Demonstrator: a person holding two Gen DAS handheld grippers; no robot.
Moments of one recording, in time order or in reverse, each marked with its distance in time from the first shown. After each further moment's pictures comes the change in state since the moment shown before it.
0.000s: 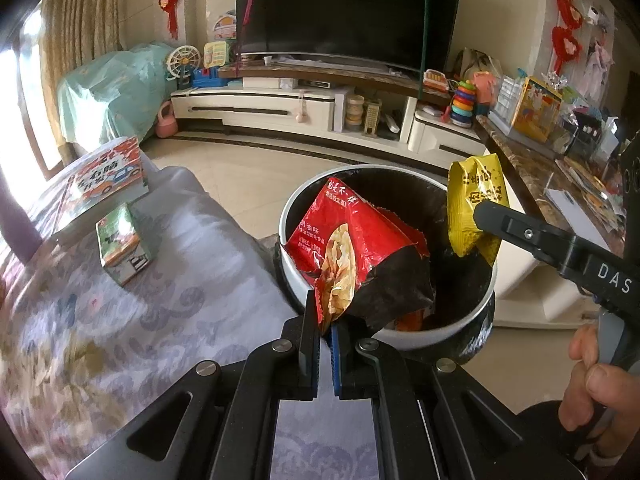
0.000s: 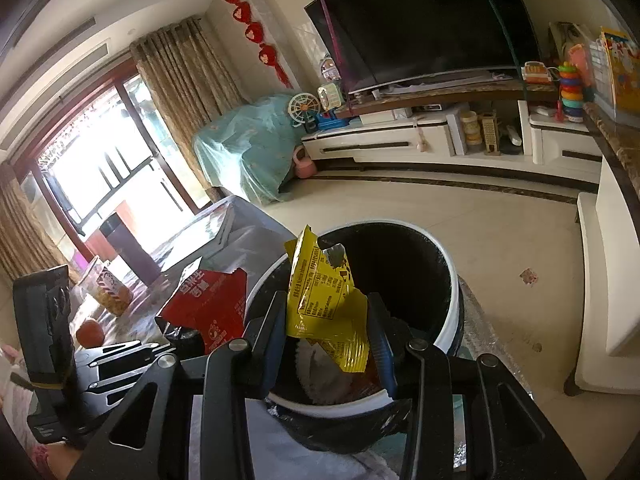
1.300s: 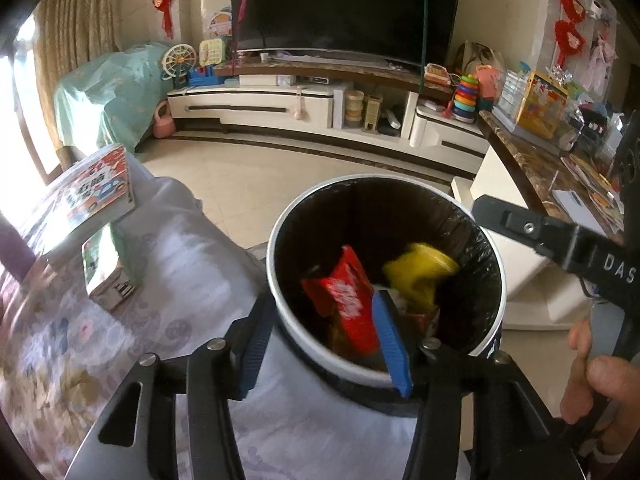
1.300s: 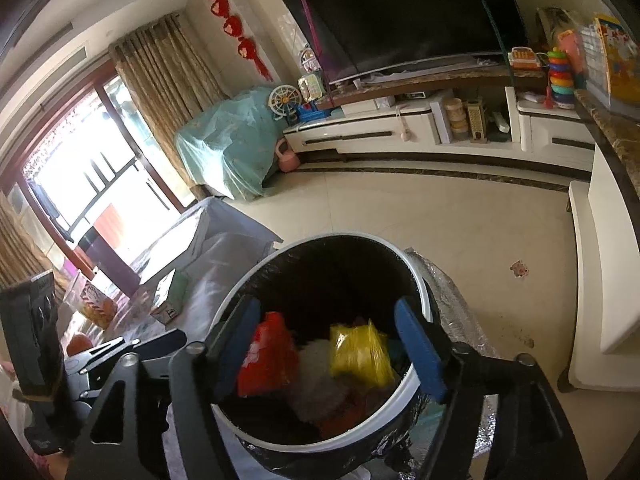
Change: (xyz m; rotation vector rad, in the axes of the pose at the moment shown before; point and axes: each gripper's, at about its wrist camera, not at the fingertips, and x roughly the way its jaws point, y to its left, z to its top) left arm 0.018 -0.014 0.020 -0.006 0.017 0.018; right arm 0.015 -0.026 0.021 0.045 0.035 -0.038
